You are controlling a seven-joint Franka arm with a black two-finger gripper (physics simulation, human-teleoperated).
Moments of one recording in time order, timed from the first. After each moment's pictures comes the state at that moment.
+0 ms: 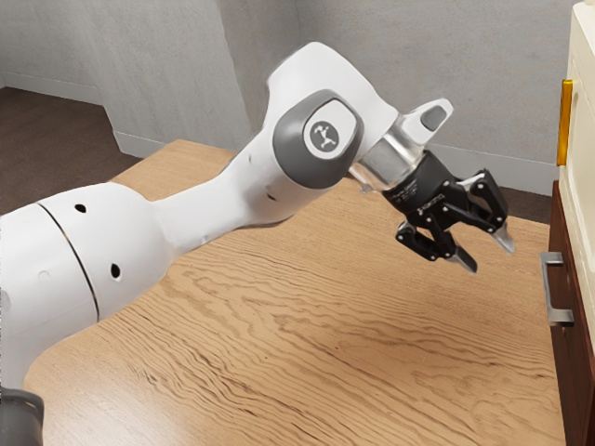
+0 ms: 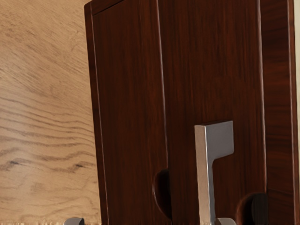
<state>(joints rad) -0.42 0.39 0.29 -1.32 -0.76 1.95 -0.32</state>
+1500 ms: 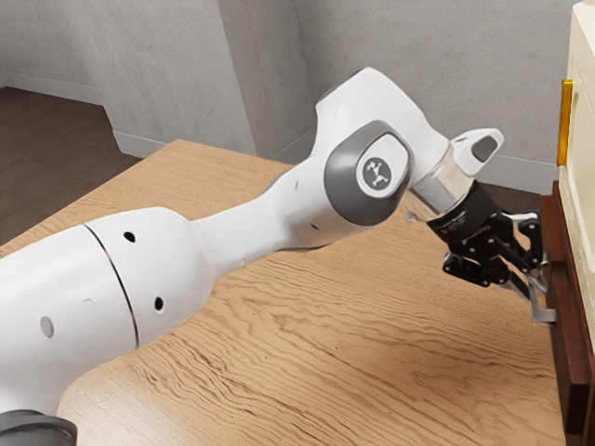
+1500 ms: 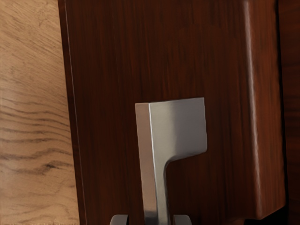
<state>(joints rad) -0.50 0.46 0.29 -1.29 -0.73 2.02 -0.37</state>
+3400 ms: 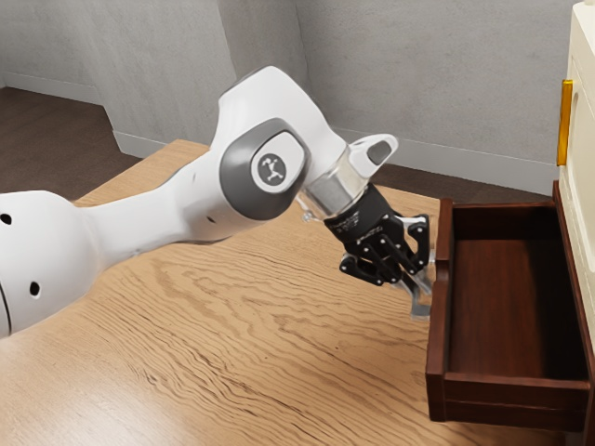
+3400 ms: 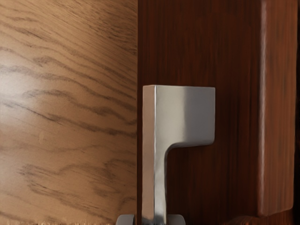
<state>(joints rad) -0.51 0.17 0.38 -1.64 -0.59 2.01 -0.38</state>
